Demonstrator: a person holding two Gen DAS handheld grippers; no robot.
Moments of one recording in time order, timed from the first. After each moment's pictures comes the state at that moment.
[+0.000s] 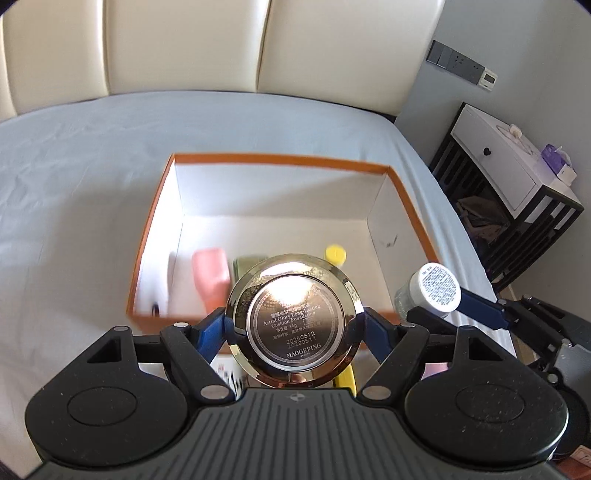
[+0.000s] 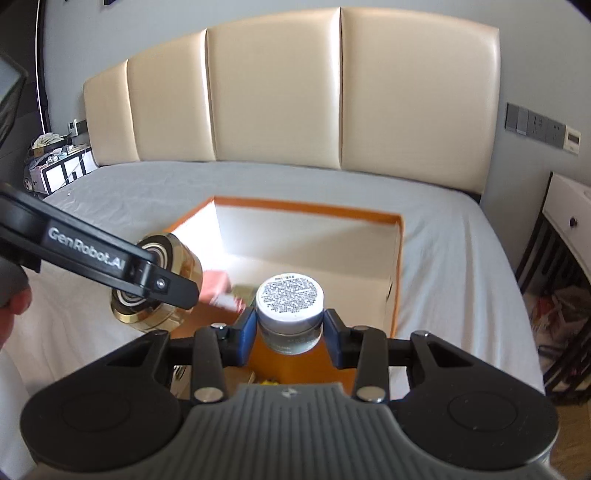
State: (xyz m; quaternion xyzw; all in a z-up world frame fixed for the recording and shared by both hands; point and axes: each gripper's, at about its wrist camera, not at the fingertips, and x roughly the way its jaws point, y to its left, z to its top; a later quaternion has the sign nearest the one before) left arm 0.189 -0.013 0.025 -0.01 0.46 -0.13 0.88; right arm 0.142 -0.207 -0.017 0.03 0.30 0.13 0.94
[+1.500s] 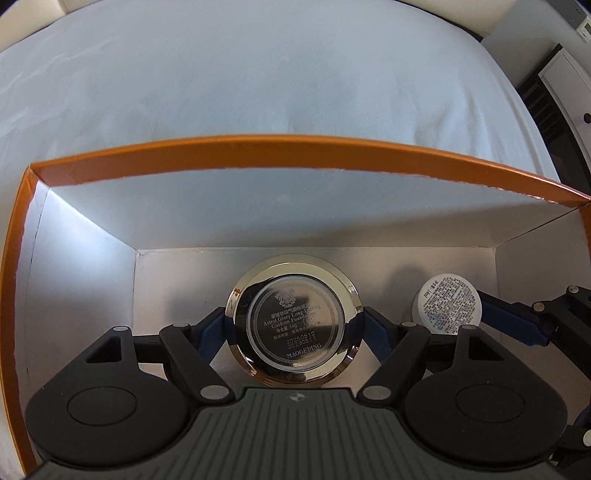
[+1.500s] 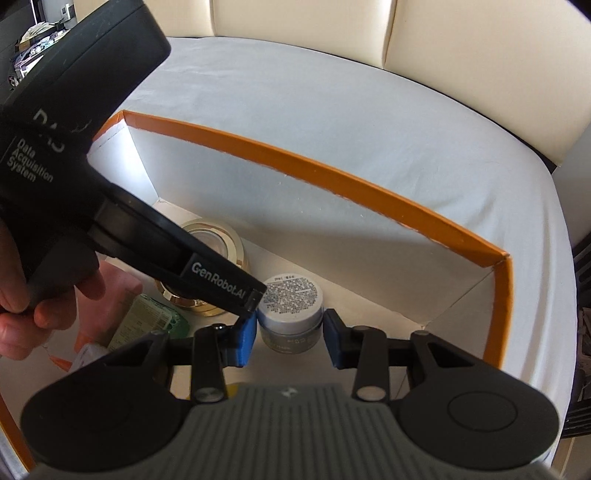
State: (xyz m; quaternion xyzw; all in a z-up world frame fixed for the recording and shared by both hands) left arm 0.387 -0.043 -0.115 0.01 0.61 -0.09 0.78; right arm 0.364 -0.172 -0.097 -0.06 0.50 0.18 0.85
